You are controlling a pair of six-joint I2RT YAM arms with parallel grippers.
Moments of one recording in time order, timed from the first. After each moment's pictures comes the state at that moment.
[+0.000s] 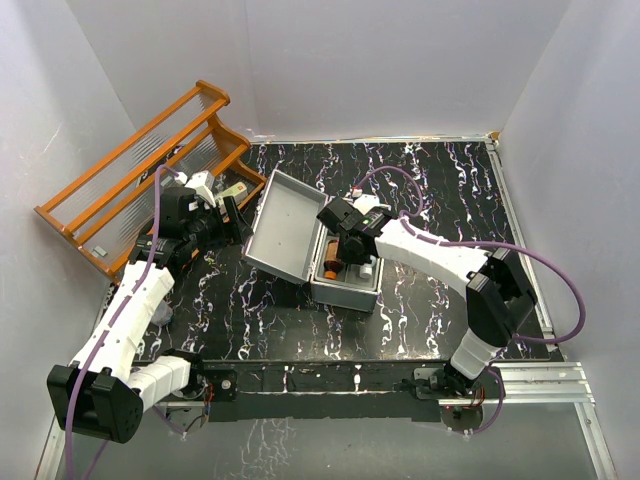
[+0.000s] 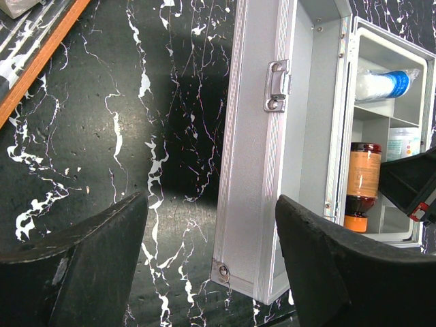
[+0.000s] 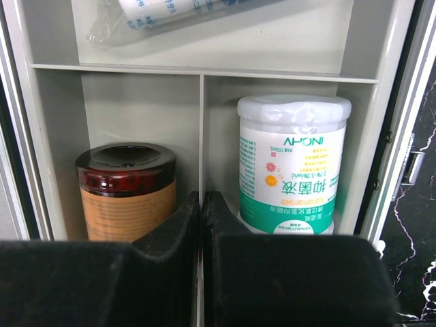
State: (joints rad) left arm -0.19 1.07 0.95 -0.55 0.20 -0.38; right arm 0.79 1.66 1.31 -0.83 0.37 0.92
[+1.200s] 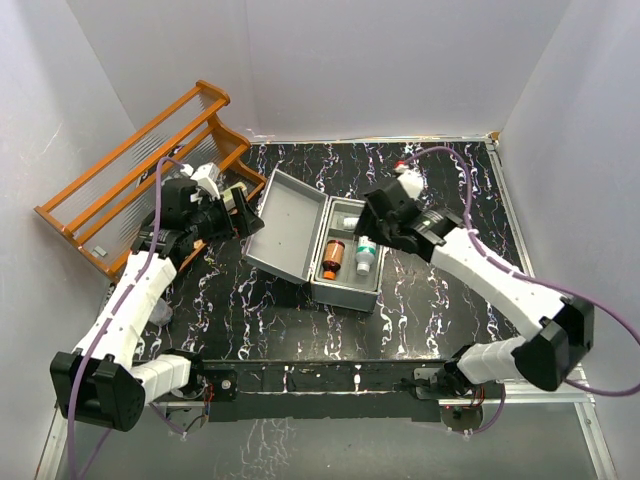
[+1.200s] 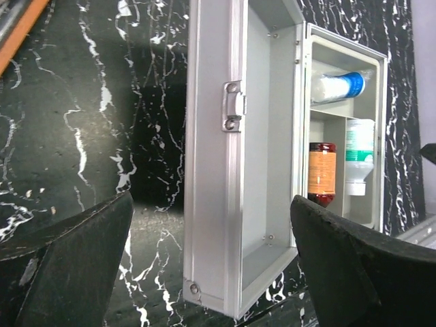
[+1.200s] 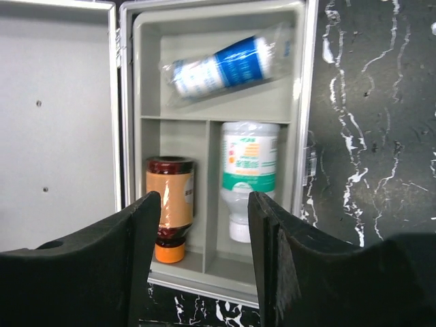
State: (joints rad) left arm -0.19 1.11 1.00 -0.53 0.30 -0.40; right arm 0.72 1.37 1.30 -0.79 0.38 0.87
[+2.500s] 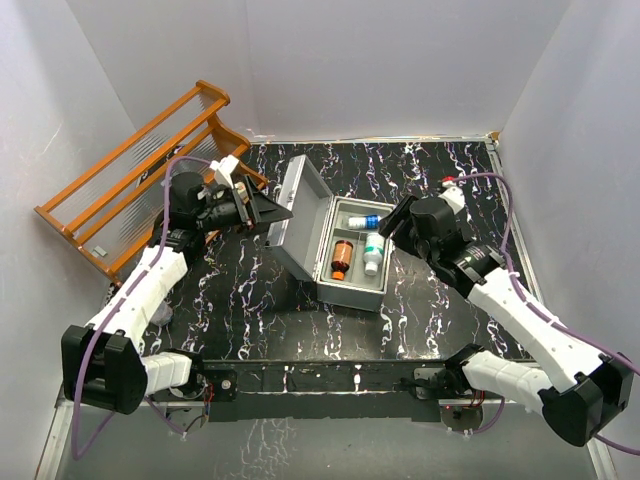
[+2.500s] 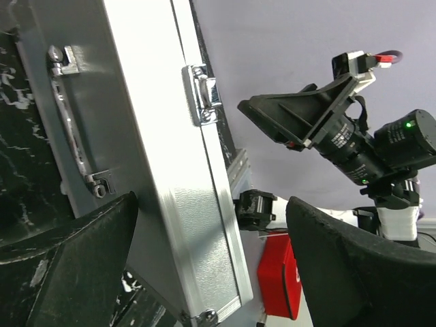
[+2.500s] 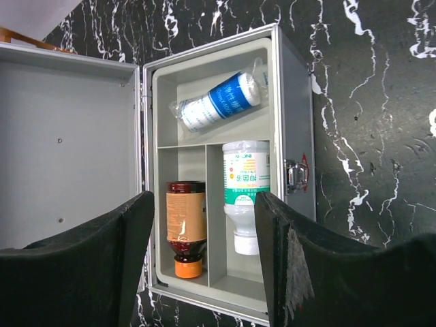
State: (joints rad) left arm -0.21 1.22 0.92 -0.08 0.86 -0.83; right arm 0.55 1.03 0.96 -0.52 0.30 0.89
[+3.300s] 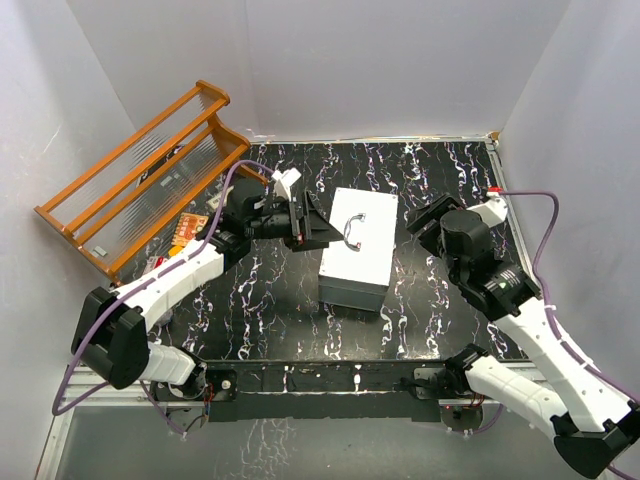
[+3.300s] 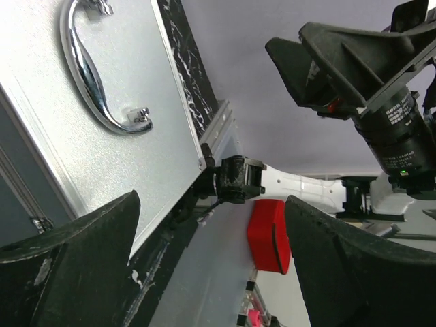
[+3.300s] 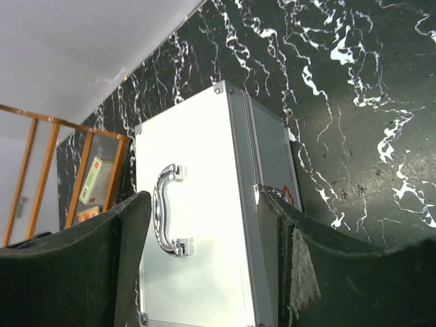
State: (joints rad) left arm -0.57 1.37 0.96 0.08 0.76 -0.94; right arm 0.54 0.80 0.95 -0.58 0.52 0.96
